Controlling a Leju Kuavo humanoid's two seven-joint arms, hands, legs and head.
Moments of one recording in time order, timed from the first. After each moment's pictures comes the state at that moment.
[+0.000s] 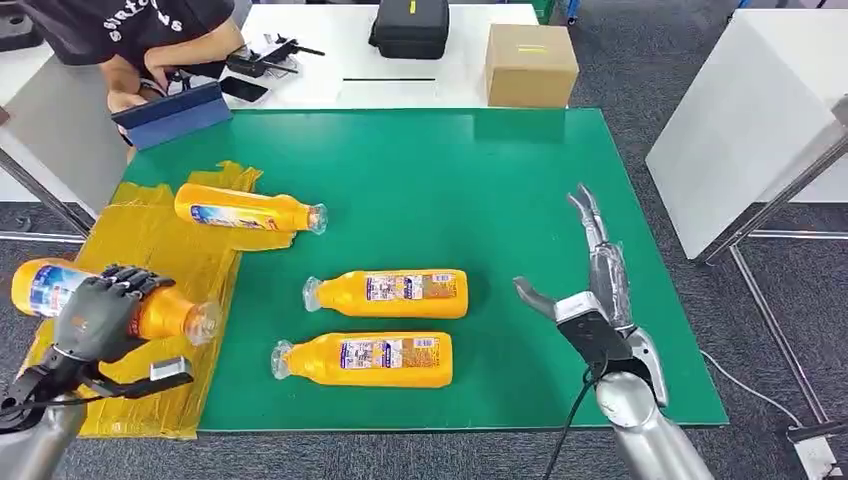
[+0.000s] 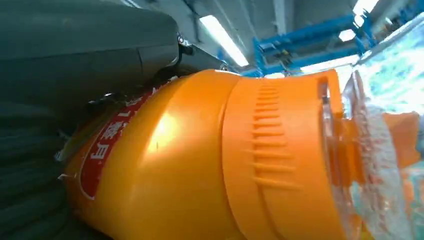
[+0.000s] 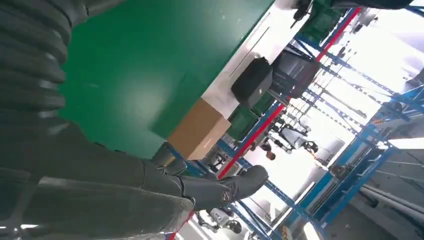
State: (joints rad) left arm -0.21 0.42 -0.11 -1.15 -1.13 0.55 -0.46; right arm -0.17 -0.17 0.23 -1.56 0.35 -0.33 -0.40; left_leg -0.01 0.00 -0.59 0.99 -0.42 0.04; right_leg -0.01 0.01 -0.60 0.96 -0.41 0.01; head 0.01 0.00
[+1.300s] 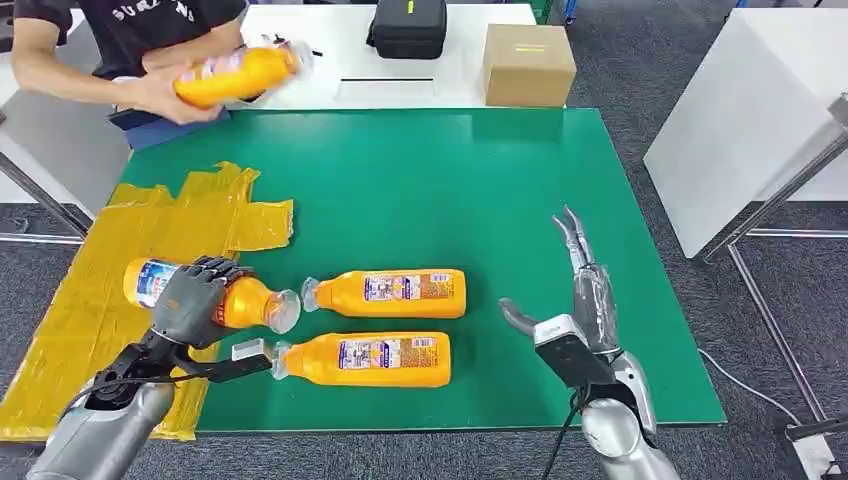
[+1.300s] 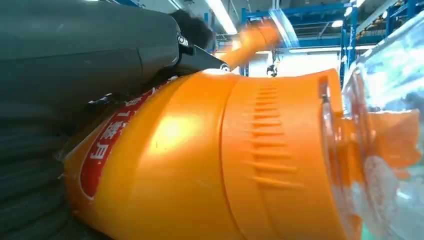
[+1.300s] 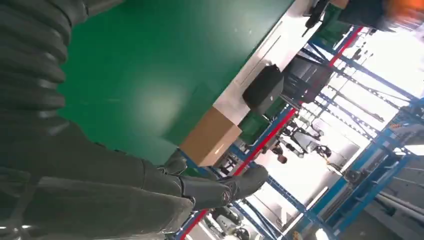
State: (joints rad) left arm -0.32 0.27 -0.34 -1.16 -1.06 0.44 -0.30; right arm -0.07 -0.08 0.19 -1.64 0.46 -0.31 -0.35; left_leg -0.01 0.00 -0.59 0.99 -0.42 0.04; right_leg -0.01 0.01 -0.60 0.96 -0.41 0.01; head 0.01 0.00
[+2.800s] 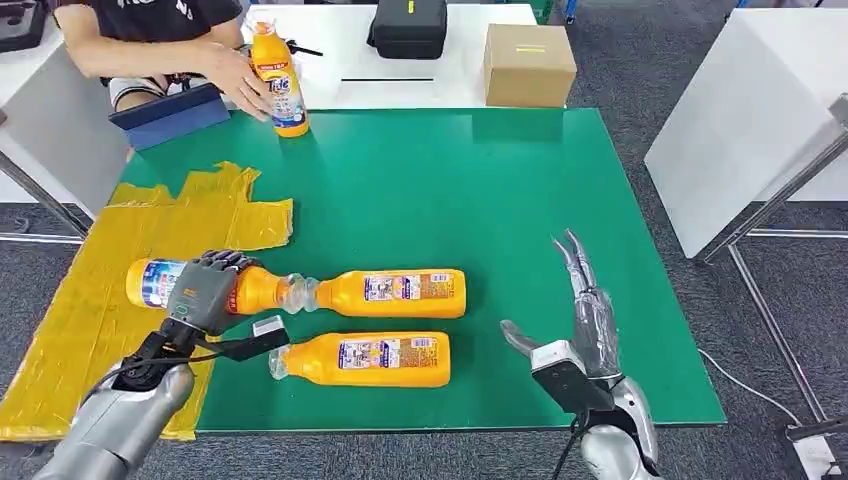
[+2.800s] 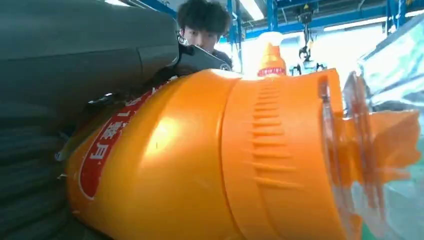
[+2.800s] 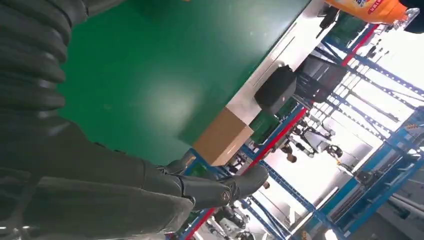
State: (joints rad) left arm -0.44 0.21 -0.38 -0.93 -1.17 0.50 -0.15; right arm 0.01 -0.07 0.19 -1.67 0.50 -0.35 -0.35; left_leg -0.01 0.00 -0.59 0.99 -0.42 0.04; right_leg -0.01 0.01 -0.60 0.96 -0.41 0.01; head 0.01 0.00
